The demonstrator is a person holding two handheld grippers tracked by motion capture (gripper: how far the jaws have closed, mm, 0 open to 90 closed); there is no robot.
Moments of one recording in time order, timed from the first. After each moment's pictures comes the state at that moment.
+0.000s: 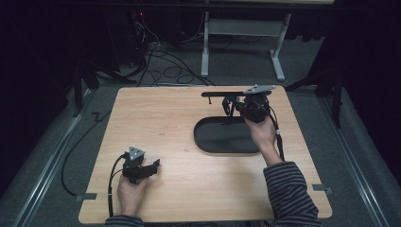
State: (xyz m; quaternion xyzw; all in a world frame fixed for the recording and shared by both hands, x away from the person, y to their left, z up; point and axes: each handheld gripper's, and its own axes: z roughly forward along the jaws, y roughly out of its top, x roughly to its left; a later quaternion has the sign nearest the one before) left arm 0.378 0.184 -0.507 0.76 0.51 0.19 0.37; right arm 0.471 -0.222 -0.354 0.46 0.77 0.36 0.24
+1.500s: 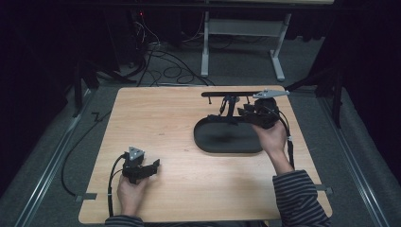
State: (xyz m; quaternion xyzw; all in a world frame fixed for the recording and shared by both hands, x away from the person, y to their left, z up) left arm 0.378 0.184 -0.507 0.76 0.51 0.19 0.37; right arm 0.439 -0.242 -0.342 0.44 0.77 0.40 0.23
